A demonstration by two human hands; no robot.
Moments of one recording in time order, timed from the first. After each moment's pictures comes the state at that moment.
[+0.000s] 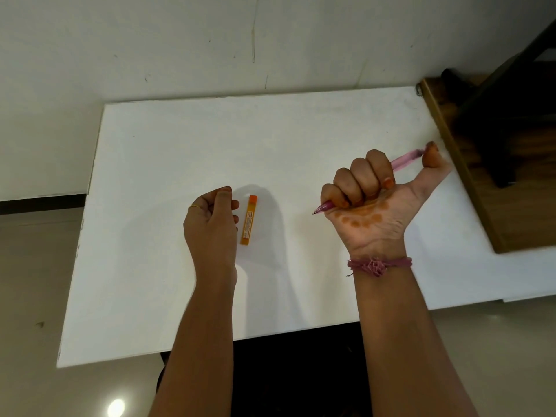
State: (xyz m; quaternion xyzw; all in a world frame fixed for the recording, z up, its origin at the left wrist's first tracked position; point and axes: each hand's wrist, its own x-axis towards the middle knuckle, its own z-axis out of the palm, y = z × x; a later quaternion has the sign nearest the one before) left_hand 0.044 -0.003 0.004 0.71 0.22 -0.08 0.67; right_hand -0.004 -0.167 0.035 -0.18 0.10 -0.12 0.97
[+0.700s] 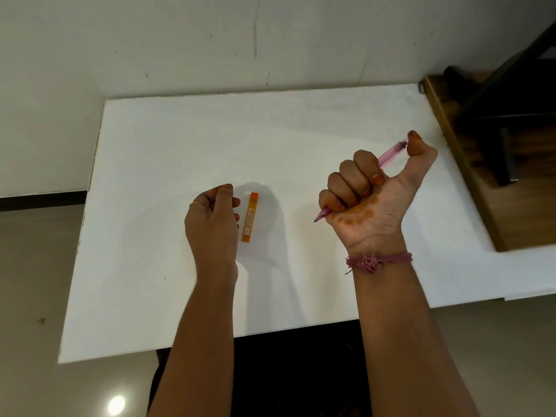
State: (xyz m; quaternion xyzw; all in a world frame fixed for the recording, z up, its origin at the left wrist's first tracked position) left_hand 0.045 -0.004 0.004 0.71 0.22 -0.08 0.67; right_hand -0.002 -0.163 0.045 -0.25 0.21 -0.09 0.94
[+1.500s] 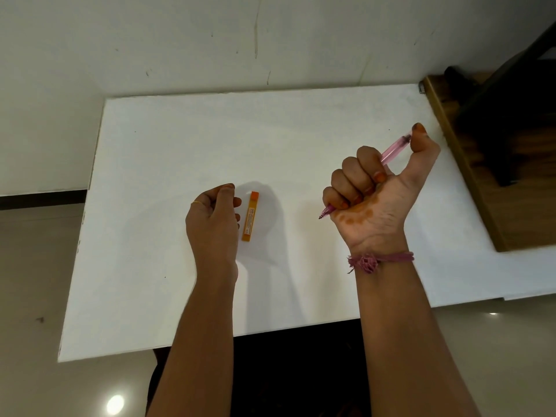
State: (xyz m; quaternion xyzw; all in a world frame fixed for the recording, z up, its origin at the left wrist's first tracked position) left_hand 0.045 -0.003 0.002 0.71 0.22 -0.09 0.67; right_hand -0.001 -0.163 0.049 -0.29 0.21 -0.11 0.93
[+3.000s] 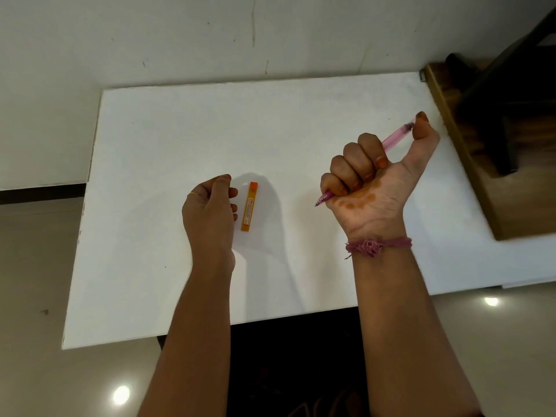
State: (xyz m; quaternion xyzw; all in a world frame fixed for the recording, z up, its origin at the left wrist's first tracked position) left_hand 0.047 0.001 0.004 0.70 0.23 -0.09 0.67; right_hand 0.000 -0.164 0.045 -0.23 0.19 -0.11 0.95
